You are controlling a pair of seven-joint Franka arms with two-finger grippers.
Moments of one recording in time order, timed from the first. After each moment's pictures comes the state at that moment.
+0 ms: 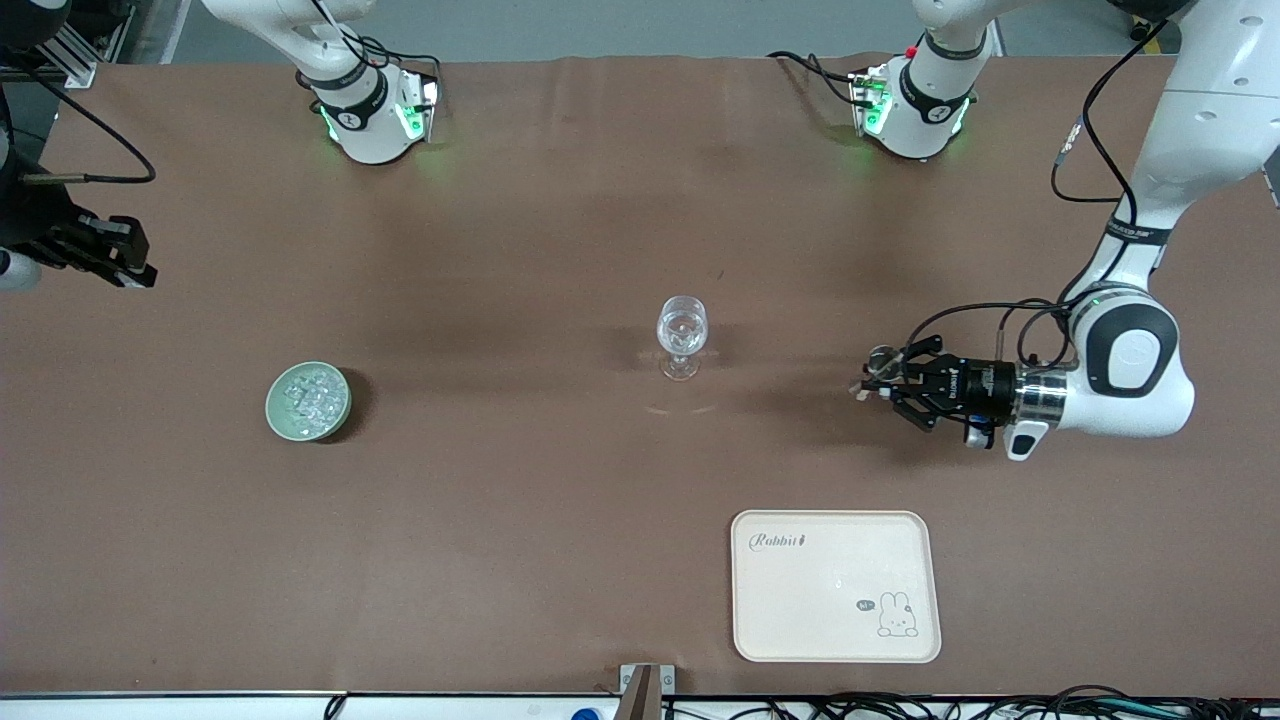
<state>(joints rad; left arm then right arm) 0.38 0.62 -0.43 -1.77 -1.01 1.76 -0.88 0.04 -0.05 -0.05 -1.65 0.00 1.62 0.01</state>
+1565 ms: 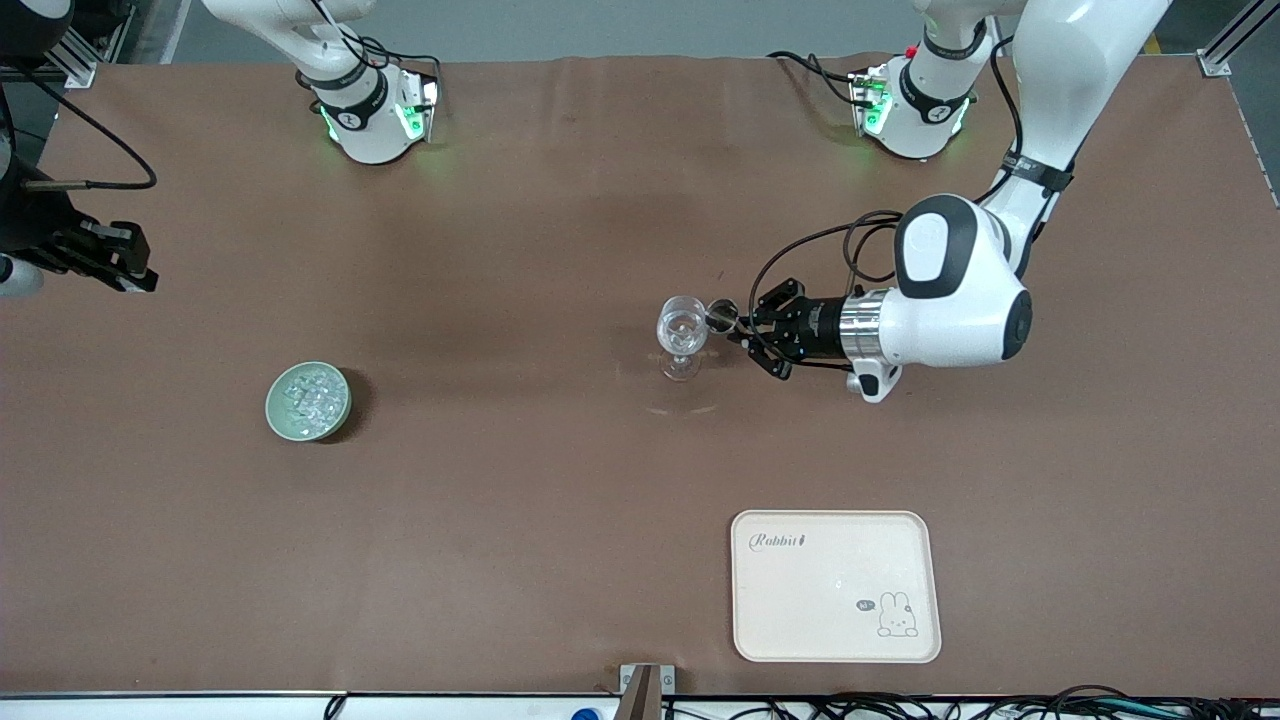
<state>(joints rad) 0.03 0.39 -0.50 -1.87 -0.76 2.12 -1.41 0.04 -0.05 -0.05 -1.65 0.00 1.62 0.01</state>
